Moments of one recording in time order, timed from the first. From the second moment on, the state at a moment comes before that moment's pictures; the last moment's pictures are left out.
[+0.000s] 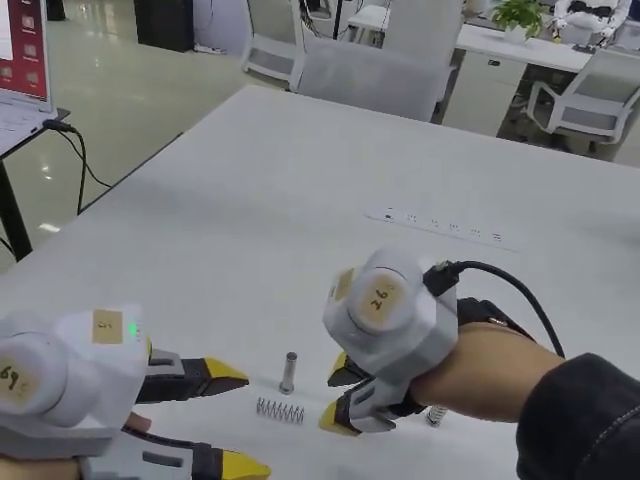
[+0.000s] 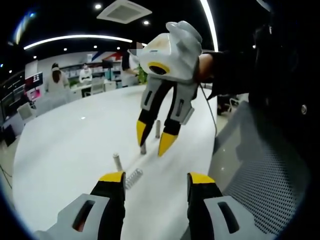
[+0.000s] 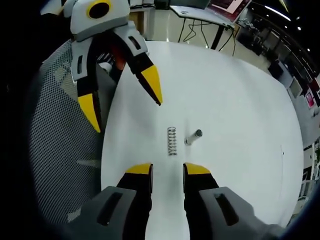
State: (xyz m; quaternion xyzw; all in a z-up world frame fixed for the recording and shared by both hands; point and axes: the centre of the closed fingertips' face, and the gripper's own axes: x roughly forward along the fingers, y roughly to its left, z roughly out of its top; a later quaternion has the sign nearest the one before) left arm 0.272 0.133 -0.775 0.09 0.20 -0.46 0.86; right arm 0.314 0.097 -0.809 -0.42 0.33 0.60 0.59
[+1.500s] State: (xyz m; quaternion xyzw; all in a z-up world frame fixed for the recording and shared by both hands) left arm 0.275 0.139 -0.780 0.10 0.21 -0.44 0.87; right arm 0.323 0.123 -0.861 -0.43 0.35 0.62 0.55
